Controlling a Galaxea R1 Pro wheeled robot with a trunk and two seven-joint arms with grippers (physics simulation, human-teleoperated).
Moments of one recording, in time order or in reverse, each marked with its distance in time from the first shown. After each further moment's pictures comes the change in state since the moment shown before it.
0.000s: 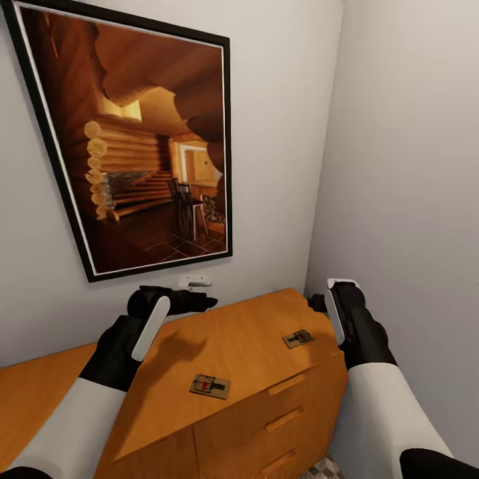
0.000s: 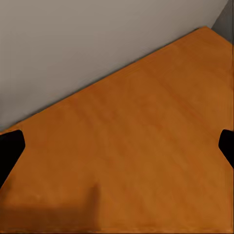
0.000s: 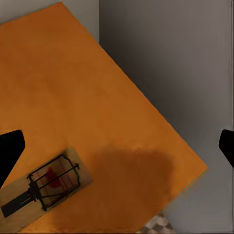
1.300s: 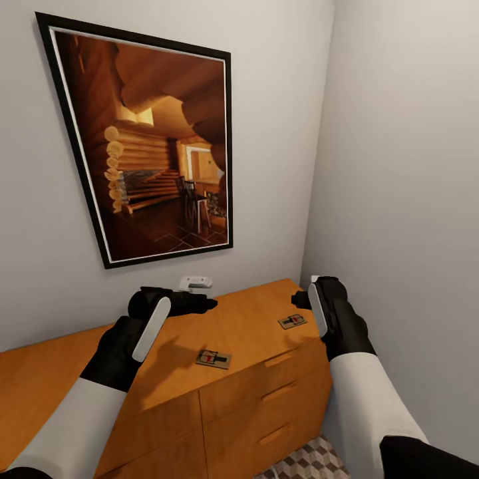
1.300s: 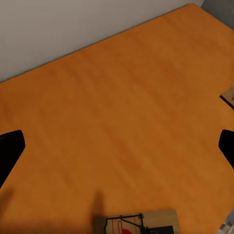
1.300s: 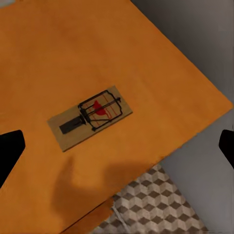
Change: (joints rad) left arm 0.001 0.000 -0.002 0.014 0.000 -0.002 0.000; right arm -0.050 0.093 -0.027 0.065 -0.004 0.000 -0.024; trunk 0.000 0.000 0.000
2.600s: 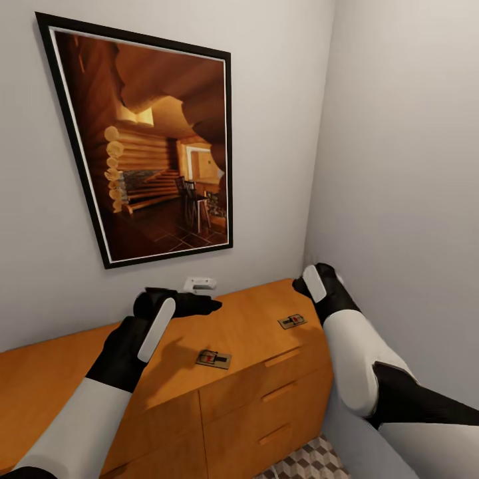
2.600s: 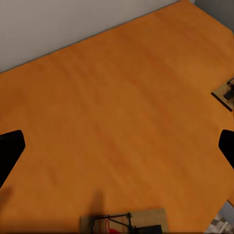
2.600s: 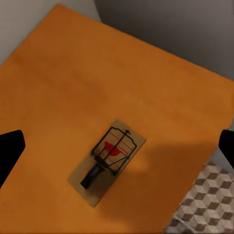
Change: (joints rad) left arm 0.000 -0.025 -0.003 0.015 -0.001 -0.001 0.002; right arm -0.251 0.000 -0.191 0.460 -0.294 -0.380 -0.351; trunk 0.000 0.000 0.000
